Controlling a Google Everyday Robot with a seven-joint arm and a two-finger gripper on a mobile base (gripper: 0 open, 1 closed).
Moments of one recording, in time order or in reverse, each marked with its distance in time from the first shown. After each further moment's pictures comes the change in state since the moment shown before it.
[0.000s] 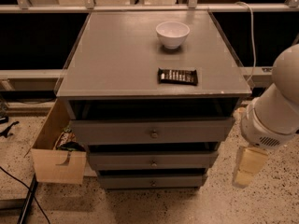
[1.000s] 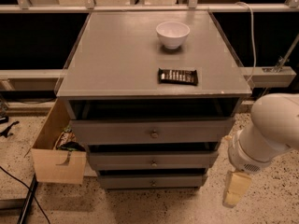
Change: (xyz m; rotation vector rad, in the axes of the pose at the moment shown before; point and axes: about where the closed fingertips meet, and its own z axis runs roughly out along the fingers) arm 0.017 0.021 0.100 -0.089 -0.029 -0.028
